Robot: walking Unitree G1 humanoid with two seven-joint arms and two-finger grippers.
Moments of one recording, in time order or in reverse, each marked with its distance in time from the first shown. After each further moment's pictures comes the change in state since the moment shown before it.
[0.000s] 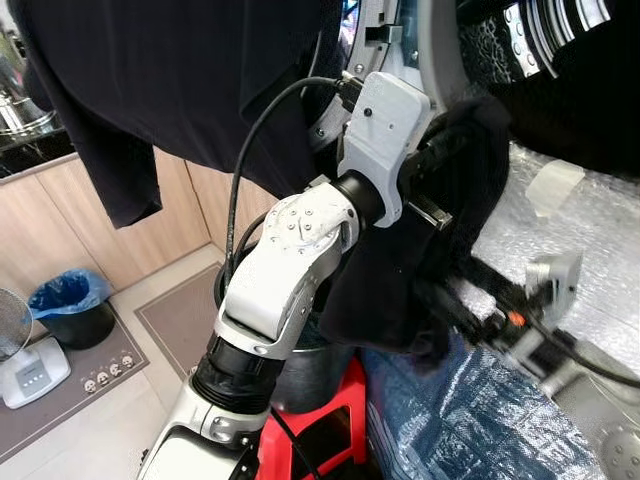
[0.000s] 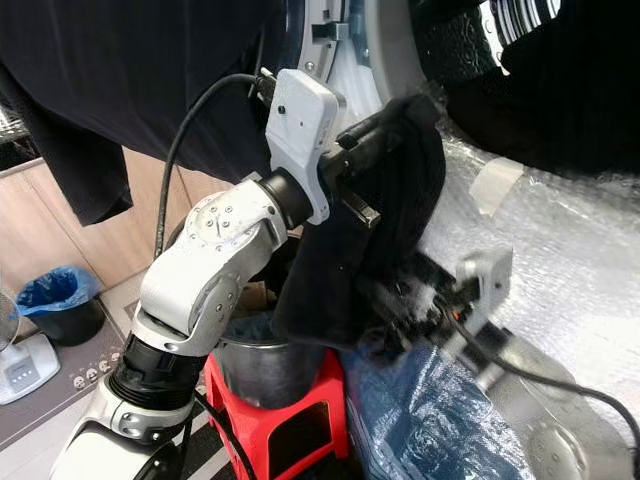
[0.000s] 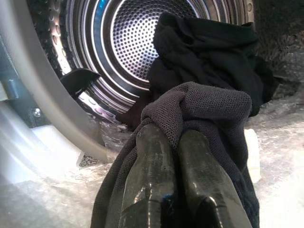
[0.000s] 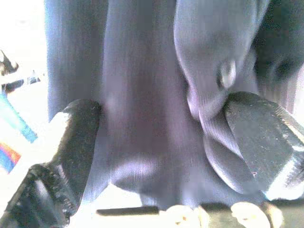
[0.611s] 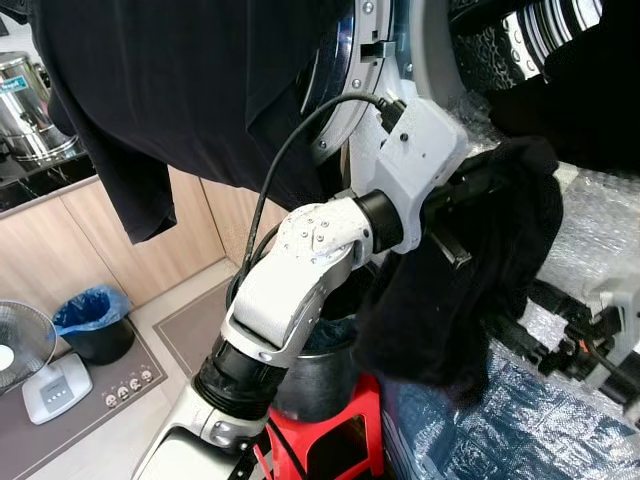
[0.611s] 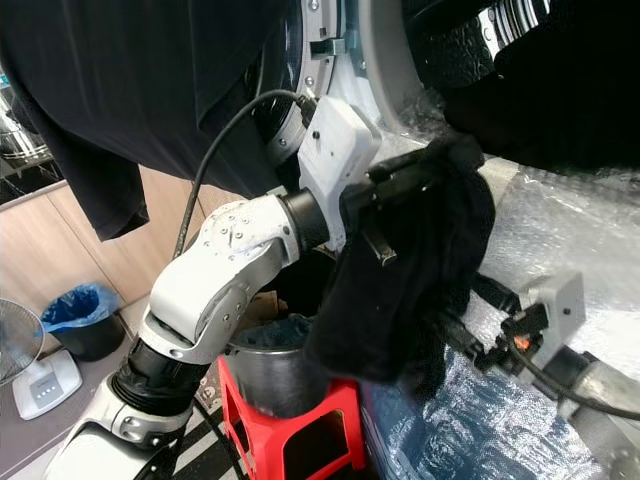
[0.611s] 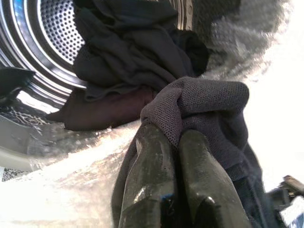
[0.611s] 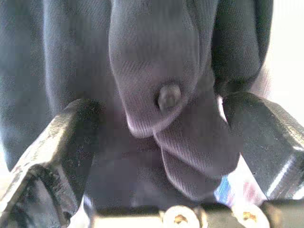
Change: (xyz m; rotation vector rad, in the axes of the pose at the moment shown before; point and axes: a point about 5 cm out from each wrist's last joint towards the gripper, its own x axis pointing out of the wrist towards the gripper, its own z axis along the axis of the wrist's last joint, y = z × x) left arm -0.002 -0.019 -0.011 0.020 0.067 -0.235; right arm -0.066 -0.019 0.004 -0.084 0.157 -0.092
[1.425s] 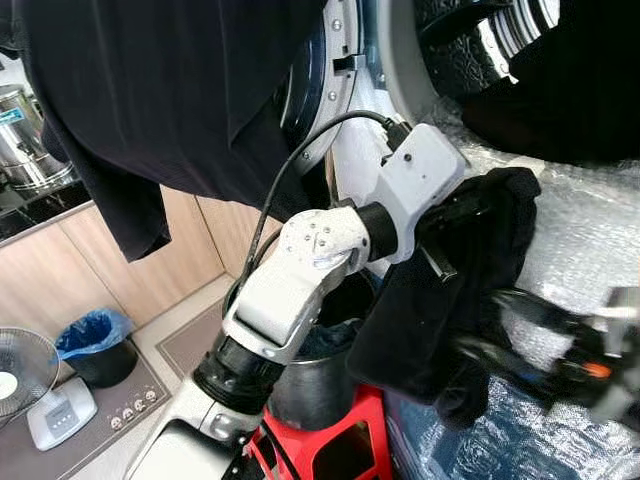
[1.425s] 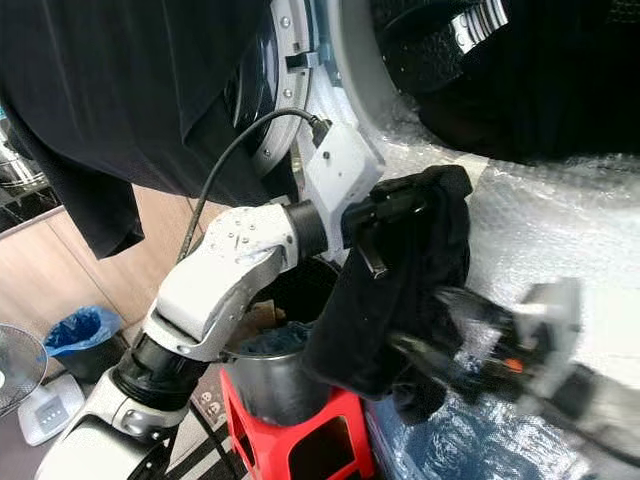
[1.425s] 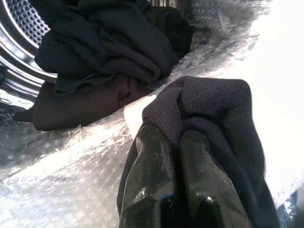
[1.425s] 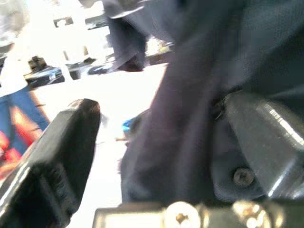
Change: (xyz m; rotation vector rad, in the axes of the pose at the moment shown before) left arm 0.009 0.002 -0.012 0.022 0.061 0.003; right arm 0.023 0.055 0.033 0.017 -0.120 0.202
